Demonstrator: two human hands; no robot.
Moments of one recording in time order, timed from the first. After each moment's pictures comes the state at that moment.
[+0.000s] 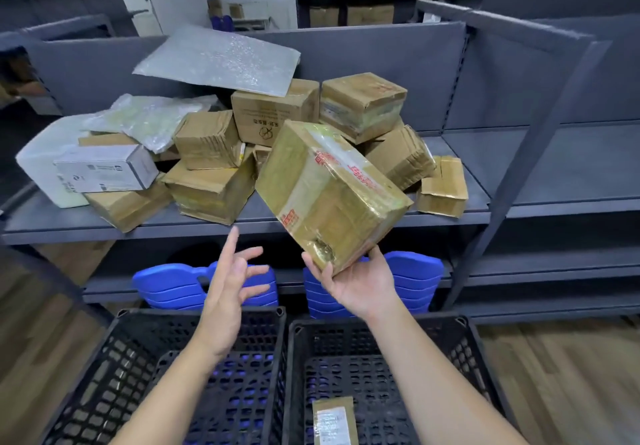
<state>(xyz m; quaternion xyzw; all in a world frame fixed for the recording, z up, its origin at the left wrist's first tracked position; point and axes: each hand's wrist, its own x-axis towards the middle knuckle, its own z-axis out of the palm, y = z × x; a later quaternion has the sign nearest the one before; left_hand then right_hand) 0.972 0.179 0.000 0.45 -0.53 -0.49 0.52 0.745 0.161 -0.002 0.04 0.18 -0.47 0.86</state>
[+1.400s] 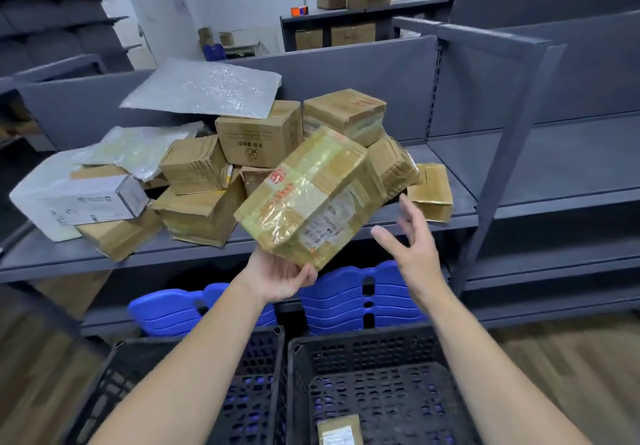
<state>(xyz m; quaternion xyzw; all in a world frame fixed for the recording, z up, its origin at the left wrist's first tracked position) 0.908 0.078 0.014 0.35 -0.09 -0.90 0.26 0.663 0.169 0.026 -0.44 0.53 -0.62 0.37</state>
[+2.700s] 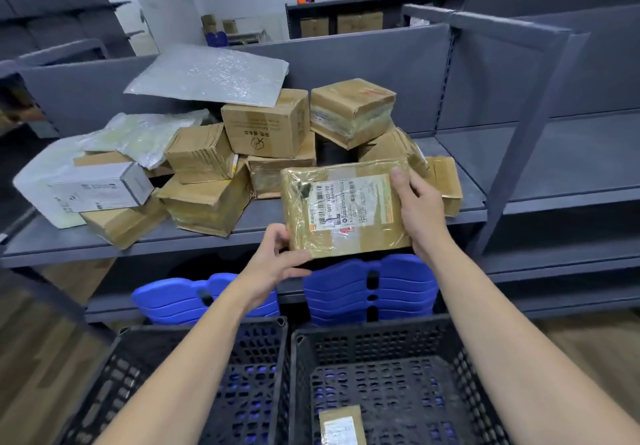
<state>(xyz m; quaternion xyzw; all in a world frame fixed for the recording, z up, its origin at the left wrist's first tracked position) 0.924 0.102 0.004 0.40 -0.55 -0.62 0.38 0.654 0.113 0.051 -0.43 0.54 -0.63 0.36</state>
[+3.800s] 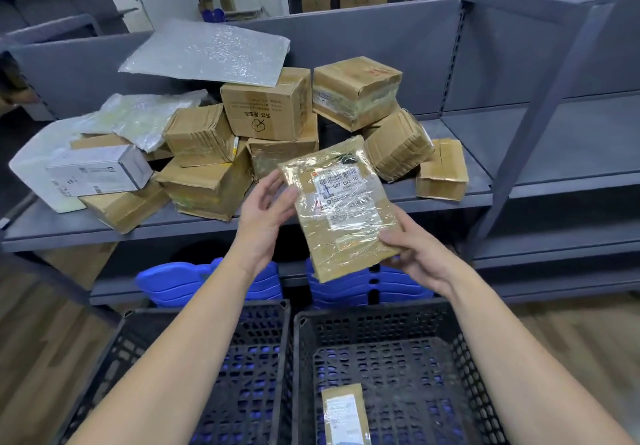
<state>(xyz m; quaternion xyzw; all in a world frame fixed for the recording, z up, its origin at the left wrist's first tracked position) 0.914 0.088 0.038 0.40 -0.46 -0.59 0.53 0.649 0.157 -0.002 -0.42 0.44 -0.47 0.64</state>
